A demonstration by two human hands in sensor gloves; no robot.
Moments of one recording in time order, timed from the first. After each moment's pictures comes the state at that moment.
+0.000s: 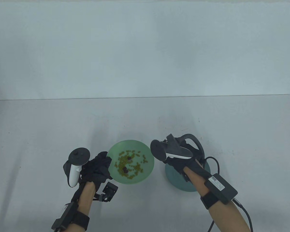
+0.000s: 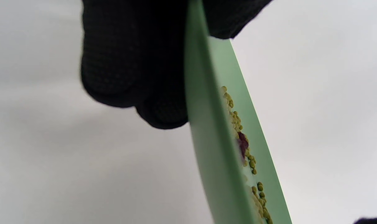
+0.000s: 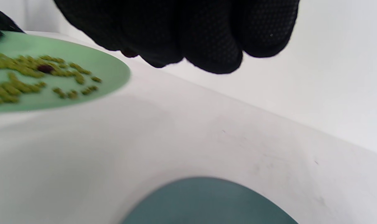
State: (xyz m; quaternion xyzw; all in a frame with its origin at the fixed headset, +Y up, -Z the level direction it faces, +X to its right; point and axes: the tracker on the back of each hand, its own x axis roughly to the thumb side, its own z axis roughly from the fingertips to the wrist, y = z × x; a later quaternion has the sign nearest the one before) left_hand -0.227 -0.713 -0.368 -0.13 0.06 0.52 0.84; right_hand 0.076 -0.612 -0.386 -0.21 -0.04 -0.97 0.11
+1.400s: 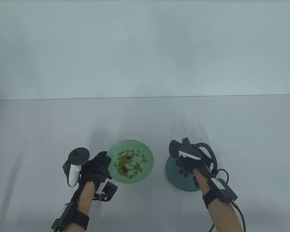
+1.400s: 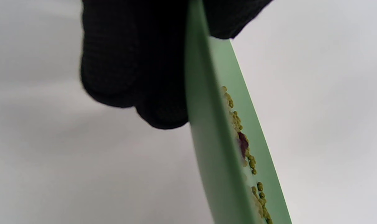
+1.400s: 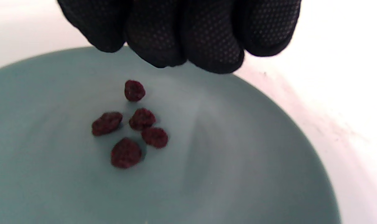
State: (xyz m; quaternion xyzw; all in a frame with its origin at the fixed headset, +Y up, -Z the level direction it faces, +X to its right) left_hand -0.228 -0.713 -0.369 -0.13 0.06 0.53 0.84; right_hand 0.132 -0.695 -0.423 -0.08 -0.15 -0.98 0.12
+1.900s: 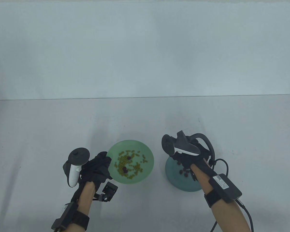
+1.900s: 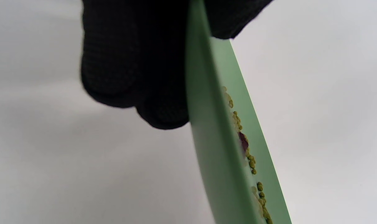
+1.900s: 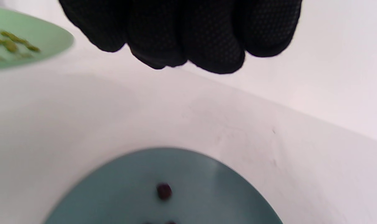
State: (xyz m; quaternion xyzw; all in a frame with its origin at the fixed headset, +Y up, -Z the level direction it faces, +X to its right) left_hand -0.228 -0.713 -0.368 -0.13 0.06 0.52 0.84; right_hand 0.088 -0.613 -0.399 -0.16 -0.05 -0.98 0.13
